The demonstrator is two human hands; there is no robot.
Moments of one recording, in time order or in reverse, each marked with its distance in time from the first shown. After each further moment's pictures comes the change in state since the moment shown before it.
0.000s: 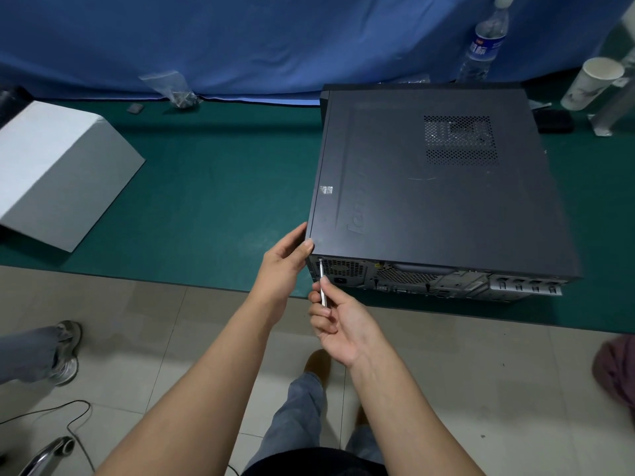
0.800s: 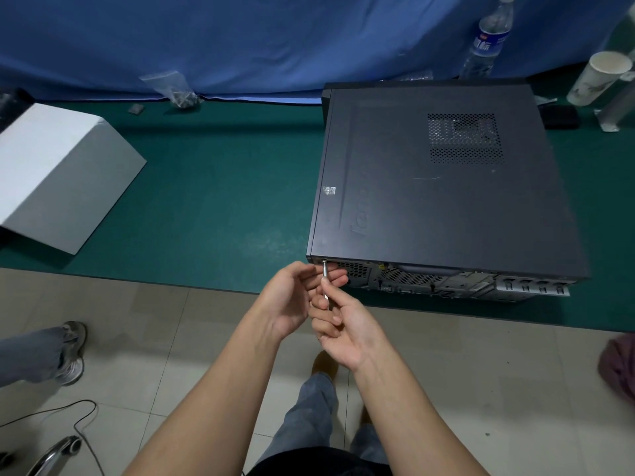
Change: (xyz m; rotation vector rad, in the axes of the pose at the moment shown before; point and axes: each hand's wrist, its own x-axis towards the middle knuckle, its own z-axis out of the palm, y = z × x) left_hand -0.013 0.000 0.002 -0.460 -0.150 -0.551; right_hand 0.003 0.001 0.002 0.083 -0.122 0.039
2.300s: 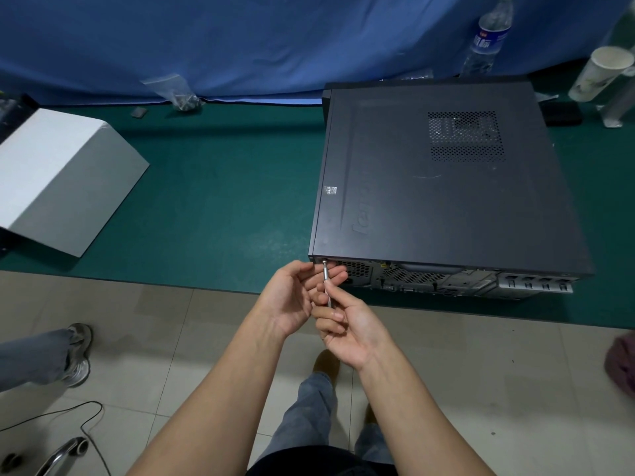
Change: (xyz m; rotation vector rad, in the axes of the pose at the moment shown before) left_hand -0.002 0.000 0.000 -0.080 0.005 0.006; right_hand -0.001 -0.002 -0.005 0.035 -0.034 0.018
